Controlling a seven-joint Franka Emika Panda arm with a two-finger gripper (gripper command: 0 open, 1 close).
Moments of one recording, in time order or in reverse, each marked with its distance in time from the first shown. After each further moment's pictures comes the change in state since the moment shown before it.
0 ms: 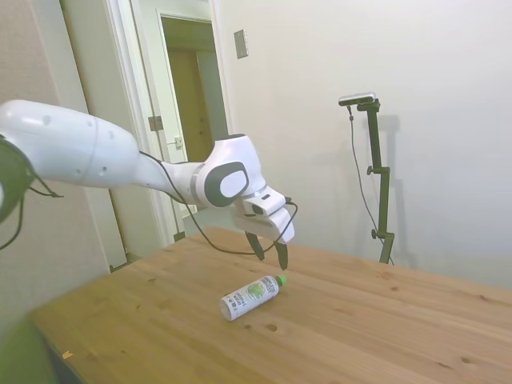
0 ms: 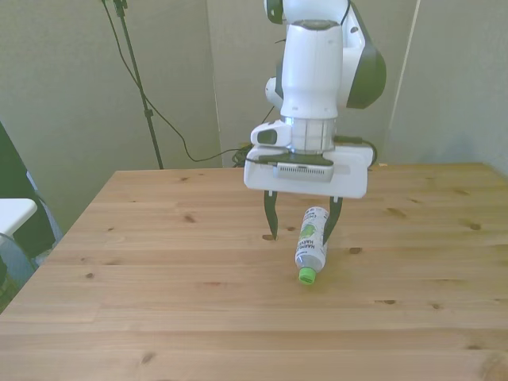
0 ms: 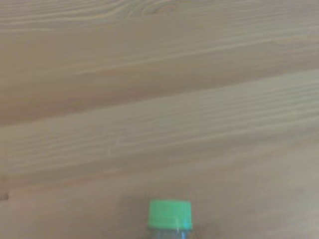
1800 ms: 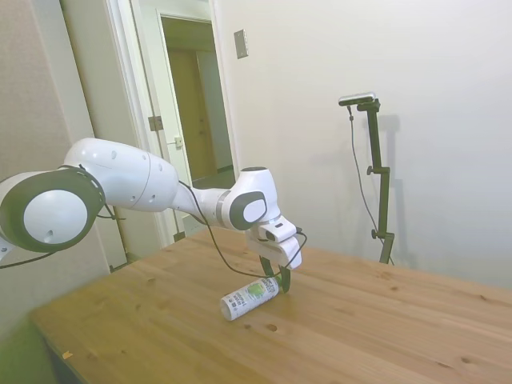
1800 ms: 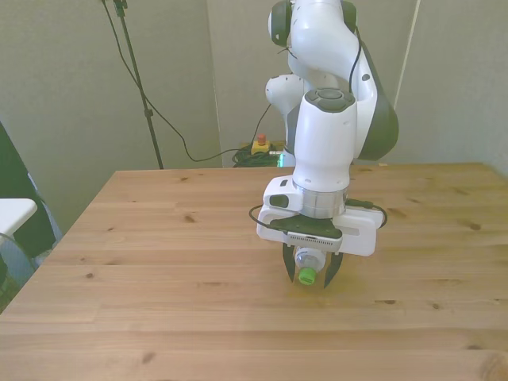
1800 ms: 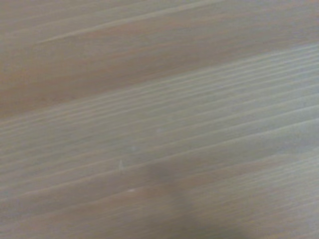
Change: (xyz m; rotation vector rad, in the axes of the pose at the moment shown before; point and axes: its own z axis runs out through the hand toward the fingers) arm -0.009 -0.021 0.077 -0.087 -0.076 0.059
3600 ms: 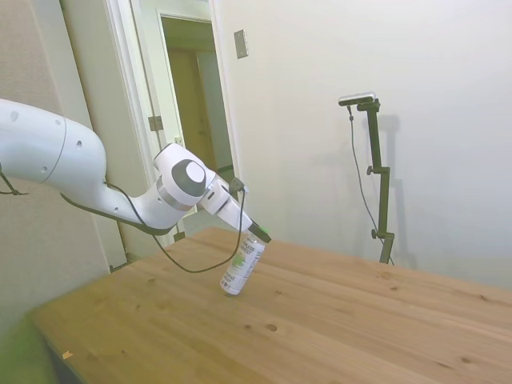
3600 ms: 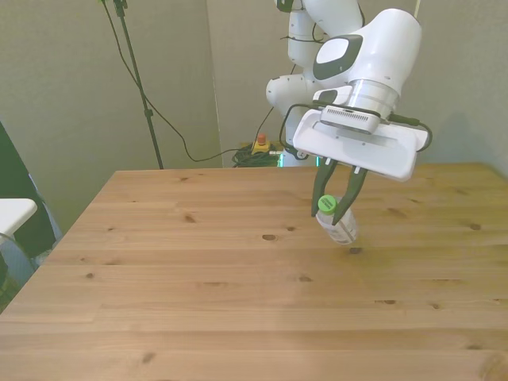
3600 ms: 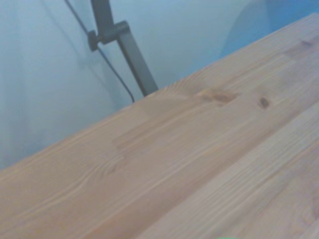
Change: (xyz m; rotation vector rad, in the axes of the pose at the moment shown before) arm -0.084 0.026 -0.125 0.351 0.532 0.387
